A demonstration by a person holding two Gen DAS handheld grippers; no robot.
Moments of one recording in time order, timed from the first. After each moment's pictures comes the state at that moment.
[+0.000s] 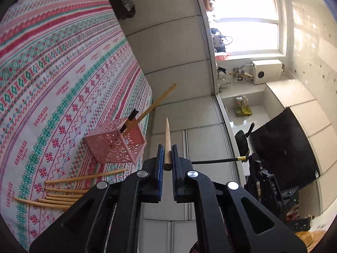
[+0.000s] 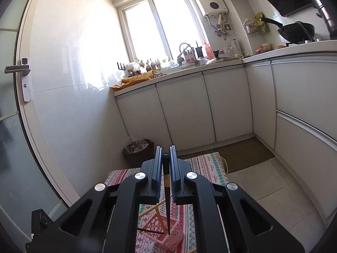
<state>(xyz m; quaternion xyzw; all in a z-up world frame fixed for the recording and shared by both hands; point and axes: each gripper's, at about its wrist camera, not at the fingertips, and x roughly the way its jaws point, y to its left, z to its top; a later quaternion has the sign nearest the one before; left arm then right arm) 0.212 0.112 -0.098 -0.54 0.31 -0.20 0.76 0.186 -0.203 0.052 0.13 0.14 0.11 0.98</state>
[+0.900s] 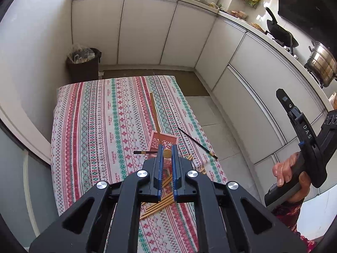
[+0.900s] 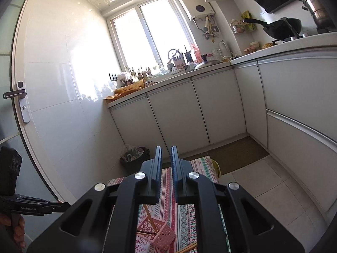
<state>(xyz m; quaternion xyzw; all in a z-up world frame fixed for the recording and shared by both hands) 0.228 0.045 0.072 -0.05 0.44 -0.16 0.88 0.174 -0.257 0.071 0.17 0.14 0.09 0.97</state>
